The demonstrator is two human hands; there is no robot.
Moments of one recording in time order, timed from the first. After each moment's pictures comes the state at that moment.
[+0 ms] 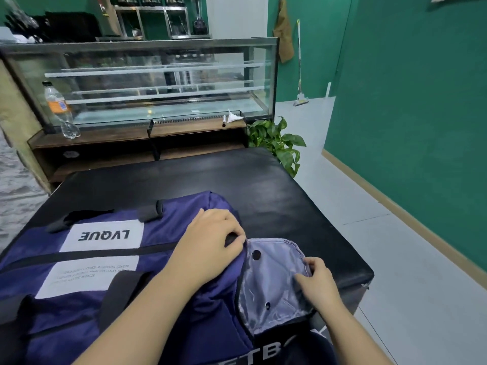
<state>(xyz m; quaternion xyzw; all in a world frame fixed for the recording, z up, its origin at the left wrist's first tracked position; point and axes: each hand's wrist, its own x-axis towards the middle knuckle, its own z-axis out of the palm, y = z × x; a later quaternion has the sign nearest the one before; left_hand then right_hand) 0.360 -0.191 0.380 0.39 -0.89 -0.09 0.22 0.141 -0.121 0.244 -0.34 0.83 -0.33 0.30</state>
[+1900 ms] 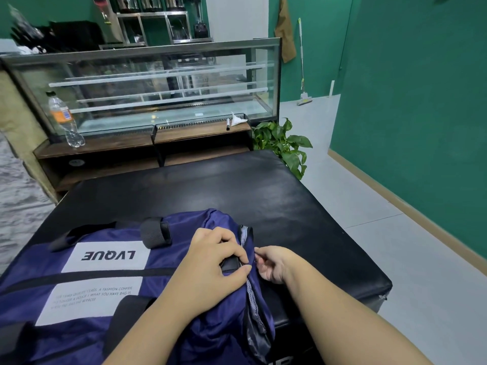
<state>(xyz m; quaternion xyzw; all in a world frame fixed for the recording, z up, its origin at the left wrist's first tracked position) 0.379 -0.194 0.360 0.36 -0.87 -0.17 0.28 0.194 -0.244 0.257 -0.06 0.61 -0.42 0.67</state>
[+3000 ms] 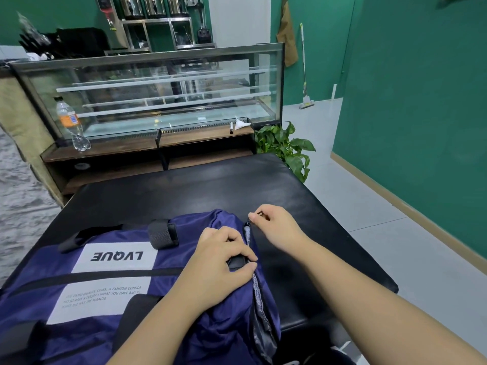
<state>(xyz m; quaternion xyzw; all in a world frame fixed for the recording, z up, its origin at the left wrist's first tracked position) 0.377 -0.202 0.362 0.36 -0.88 -0.18 0.27 0.194 -0.232 0.353 -0.59 0.66 -0.38 0.26</state>
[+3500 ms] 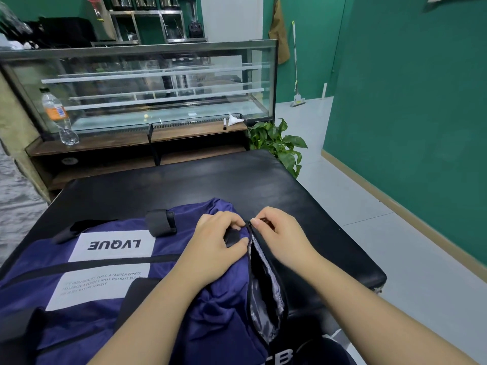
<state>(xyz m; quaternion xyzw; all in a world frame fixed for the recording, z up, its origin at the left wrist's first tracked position) 0.373 -0.212 0.372 0.39 -0.85 -0.22 0.27 0.205 -0.180 0.358 -0.63 0.63 -0.42 0.17</state>
